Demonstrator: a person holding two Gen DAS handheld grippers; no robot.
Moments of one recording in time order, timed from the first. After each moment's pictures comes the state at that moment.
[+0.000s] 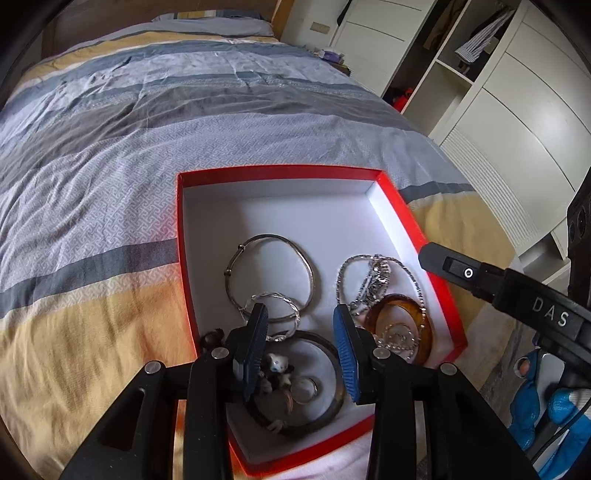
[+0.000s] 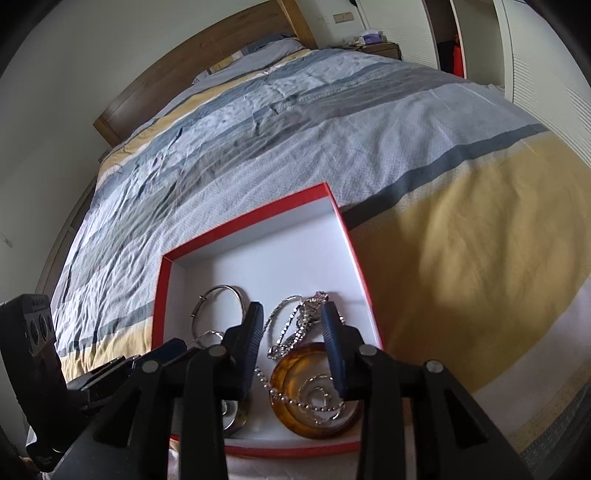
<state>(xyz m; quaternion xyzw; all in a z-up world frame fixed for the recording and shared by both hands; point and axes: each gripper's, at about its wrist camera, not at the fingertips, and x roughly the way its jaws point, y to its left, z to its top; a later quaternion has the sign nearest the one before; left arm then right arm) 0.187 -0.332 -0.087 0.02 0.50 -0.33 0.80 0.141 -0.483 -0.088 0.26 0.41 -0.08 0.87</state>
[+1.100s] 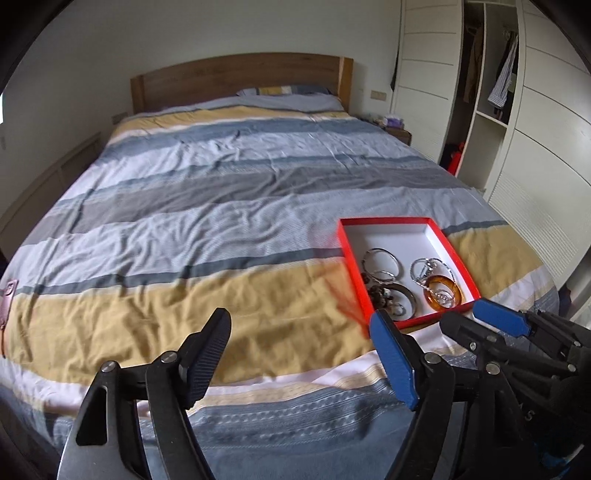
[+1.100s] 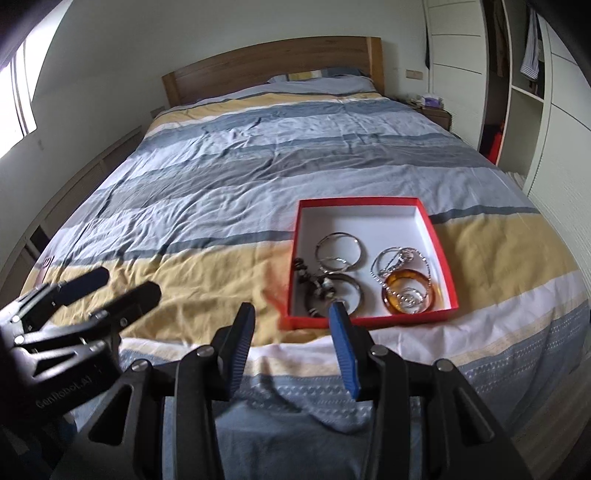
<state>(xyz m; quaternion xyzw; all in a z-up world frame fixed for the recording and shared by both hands) 0.053 -0.161 0.024 0.06 0.37 -0.18 0.91 0.034 -0.293 -0.011 0.09 0.39 -0.04 0.92</state>
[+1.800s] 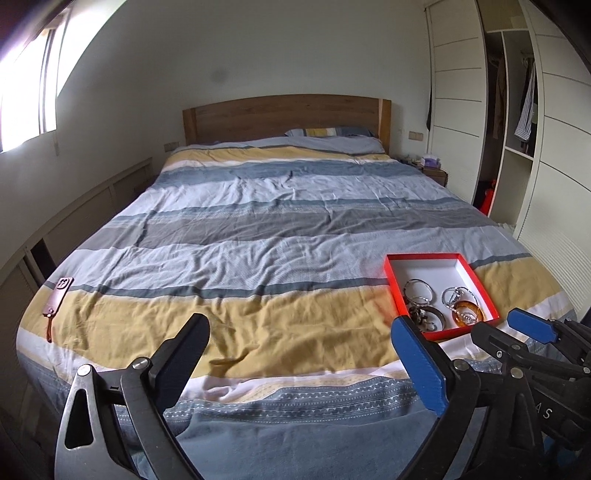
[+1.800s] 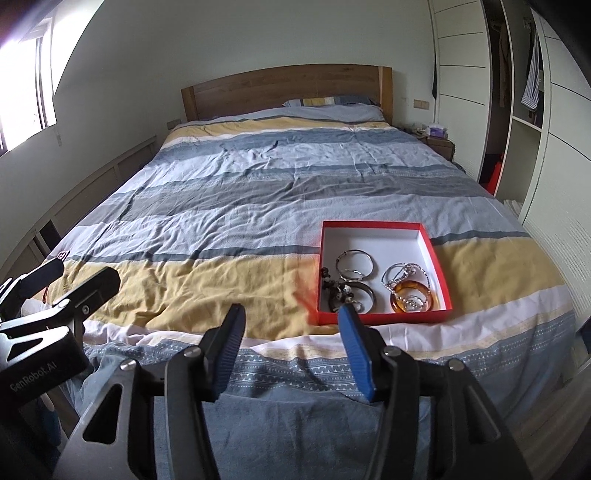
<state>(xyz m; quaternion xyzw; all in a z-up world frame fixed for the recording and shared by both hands) -0.007 -0.103 0.066 0.05 0.30 -0.10 0.95 -0.012 -0.251 0.029 0.06 0.34 -0.03 0.94</state>
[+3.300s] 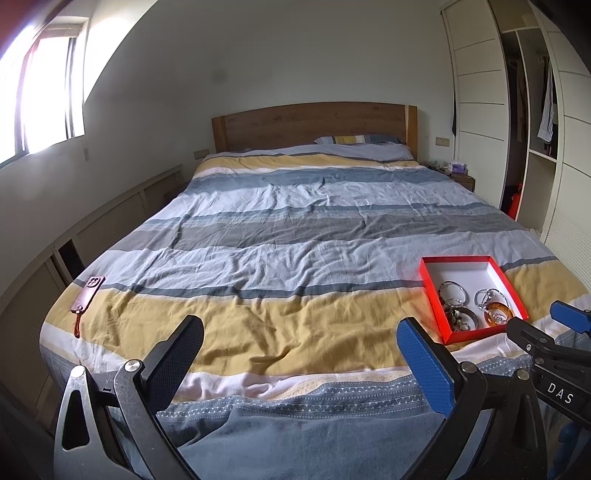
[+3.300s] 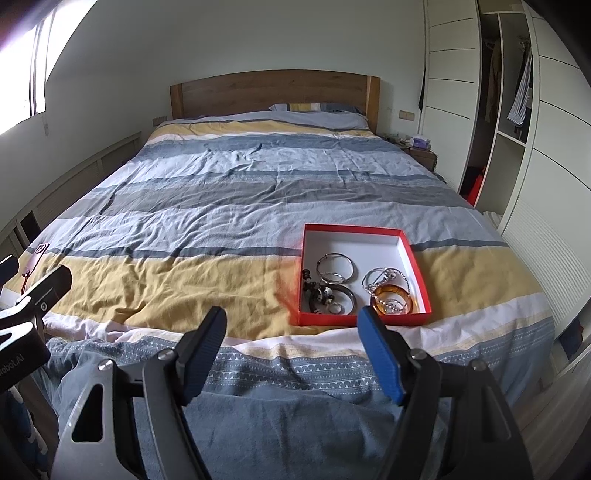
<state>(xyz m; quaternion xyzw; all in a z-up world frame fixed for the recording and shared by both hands) -0.018 -0.077 0.060 0.06 0.28 -0.04 0.96 -0.014 -0.244 0.027 0.03 0.34 -0.08 0.94</state>
